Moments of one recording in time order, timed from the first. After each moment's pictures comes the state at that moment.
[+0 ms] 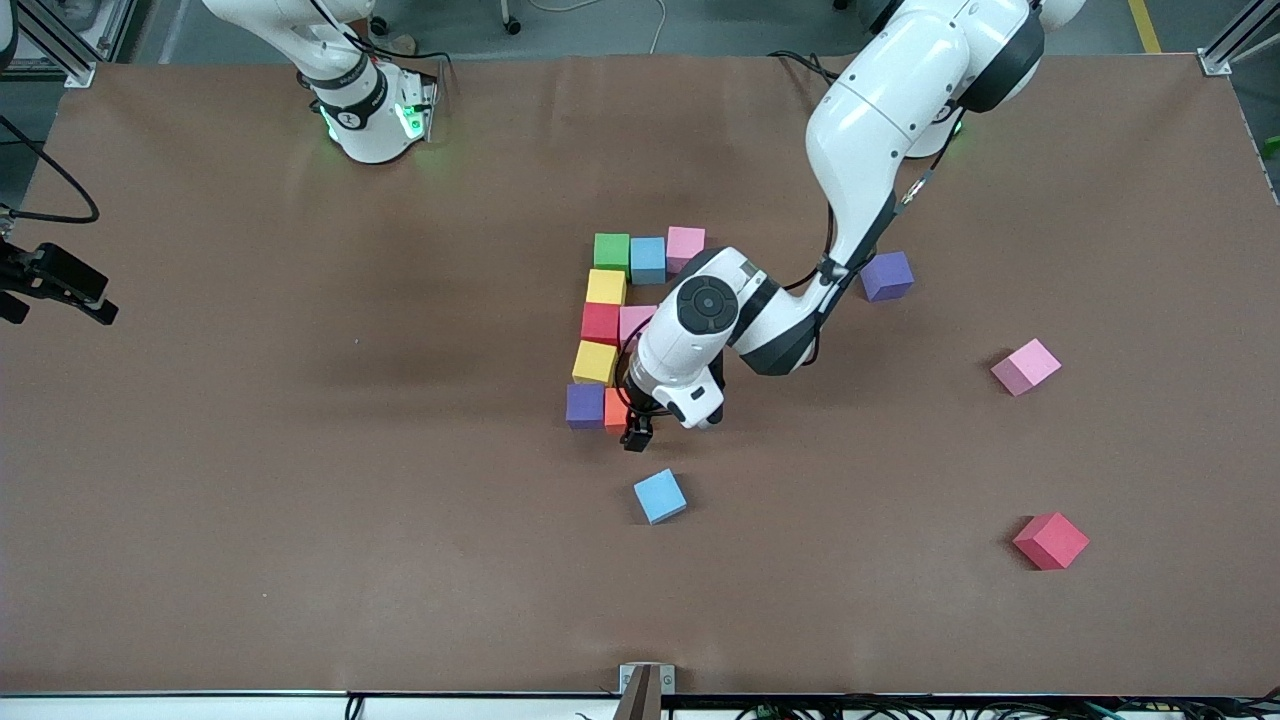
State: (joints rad) left arm -0.54 0.88 -0.26 -1.33 0.06 2.47 -2.18; right arm 0.01 0.01 -0.12 -1.61 0.02 1.76 -0.07
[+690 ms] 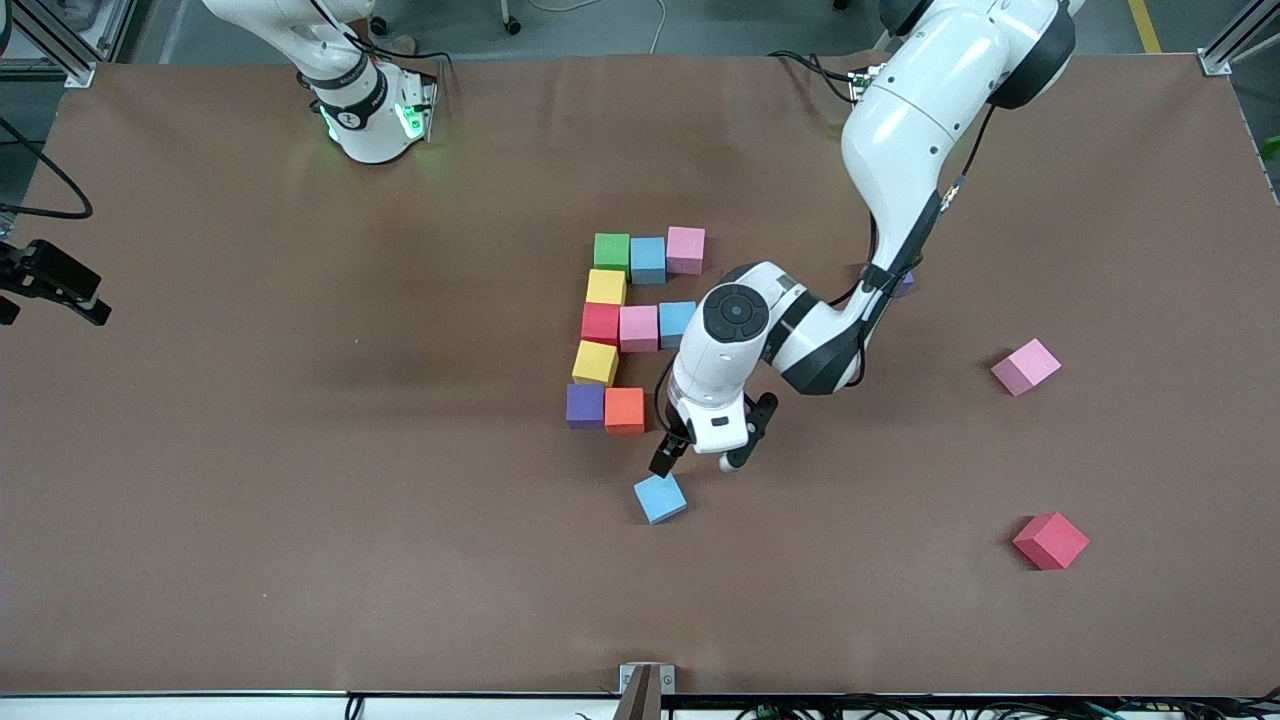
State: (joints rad) left arm -0.46 0.86 -0.26 -1.34 0.27 2.43 -1.69; right arm 0.02 0.01 -0.10 -1.58 0.02 1.75 -0.07
